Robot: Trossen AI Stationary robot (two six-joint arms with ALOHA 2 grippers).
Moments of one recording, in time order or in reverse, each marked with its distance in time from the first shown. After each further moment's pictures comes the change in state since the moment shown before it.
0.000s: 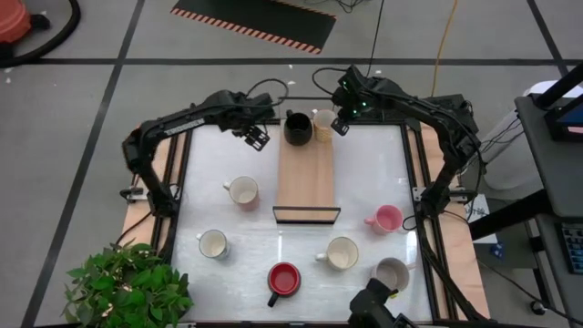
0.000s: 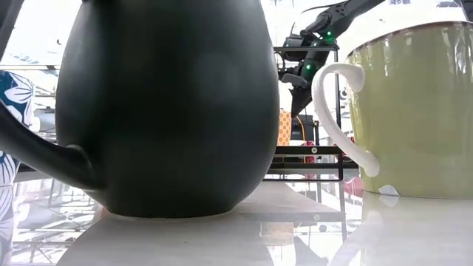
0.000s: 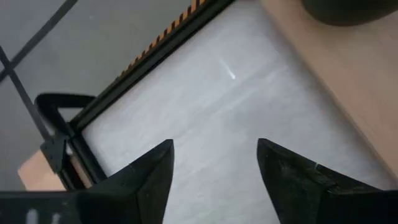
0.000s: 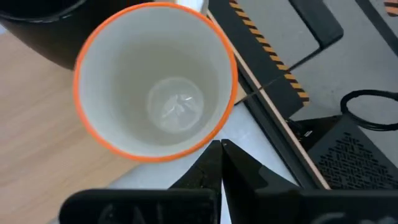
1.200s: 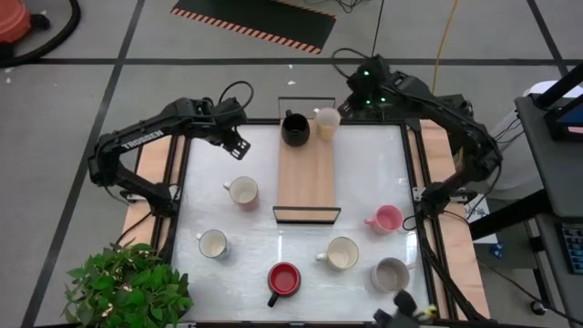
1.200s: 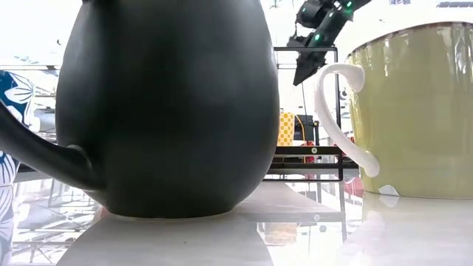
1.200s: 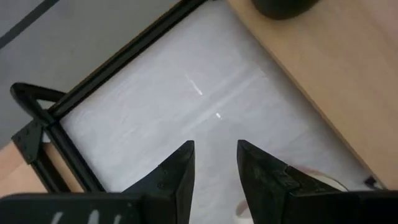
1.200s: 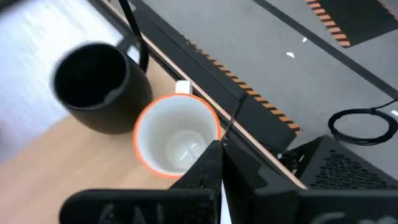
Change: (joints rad) left arm -0.071 -0.290 -0.154 0.013 0.091 -0.018; right arm 0.007 -0.229 0.000 0.025 0.037 0.214
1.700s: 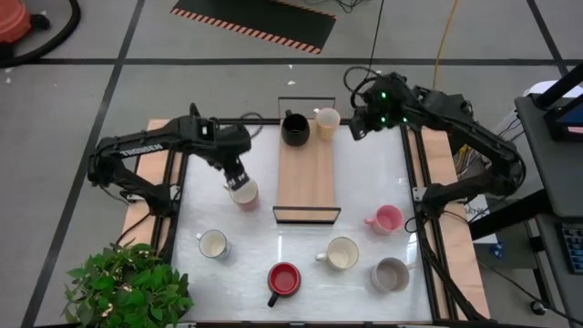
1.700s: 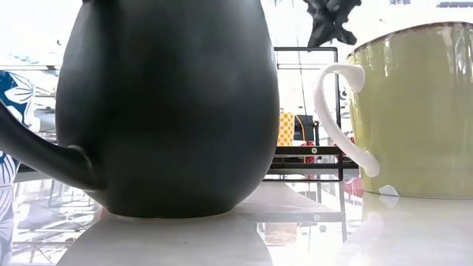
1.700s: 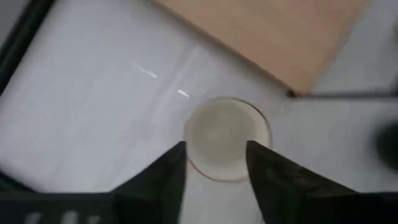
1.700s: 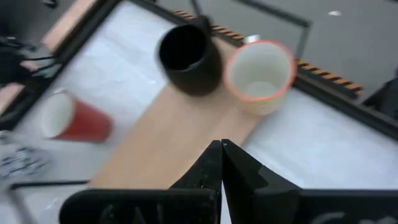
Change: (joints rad) left arm -0.226 -0.002 0.000 -0.043 0.201 0.083; right arm 0.232 -0.216 0.000 -0.210 -0.005 0.421
